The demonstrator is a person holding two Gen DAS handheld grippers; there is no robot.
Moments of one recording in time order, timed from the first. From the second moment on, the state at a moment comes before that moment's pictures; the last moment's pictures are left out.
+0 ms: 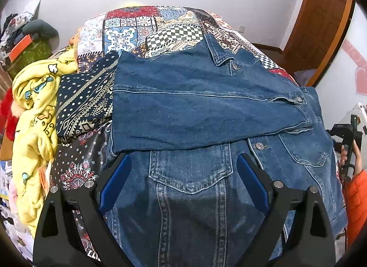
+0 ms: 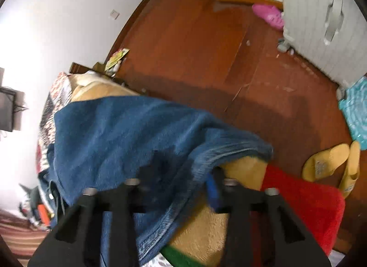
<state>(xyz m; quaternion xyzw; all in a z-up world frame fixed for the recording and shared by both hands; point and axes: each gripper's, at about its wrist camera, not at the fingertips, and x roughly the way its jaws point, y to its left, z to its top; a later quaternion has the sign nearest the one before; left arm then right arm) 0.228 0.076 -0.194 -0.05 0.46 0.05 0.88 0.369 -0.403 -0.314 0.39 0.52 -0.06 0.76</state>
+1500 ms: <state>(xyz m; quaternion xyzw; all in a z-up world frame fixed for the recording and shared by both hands) 0.272 -0.008 -0.132 0.04 0.40 -0.07 0.91 0.305 -0.190 -0.152 0.05 0.46 0.26 0.85</state>
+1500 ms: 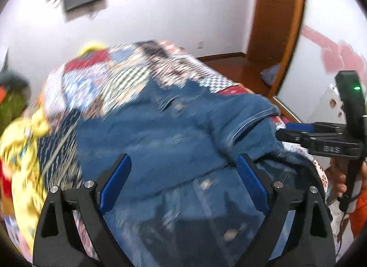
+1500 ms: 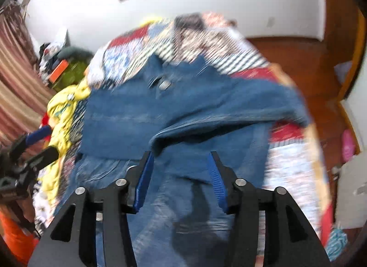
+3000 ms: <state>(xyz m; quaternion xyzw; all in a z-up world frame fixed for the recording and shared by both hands) 0.323 0.035 -0.238 0.04 0.53 -0.06 0.84 0.334 -0.239 -0.234 0.06 0.52 0.16 0.84</state>
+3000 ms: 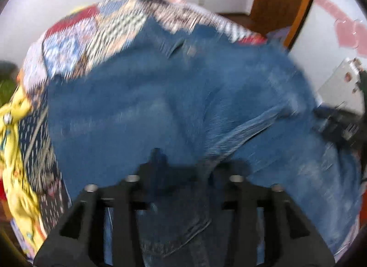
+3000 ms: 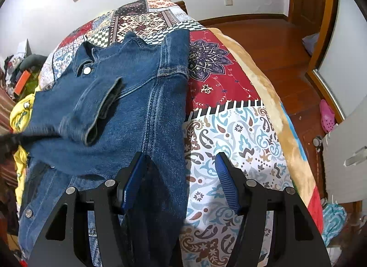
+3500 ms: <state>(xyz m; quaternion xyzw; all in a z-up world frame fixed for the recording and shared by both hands) 0.322 -0.062 -0.199 0.17 0.46 -0.13 0.86 0.327 -0.254 -0.193 0.06 0.49 0.14 0.86</state>
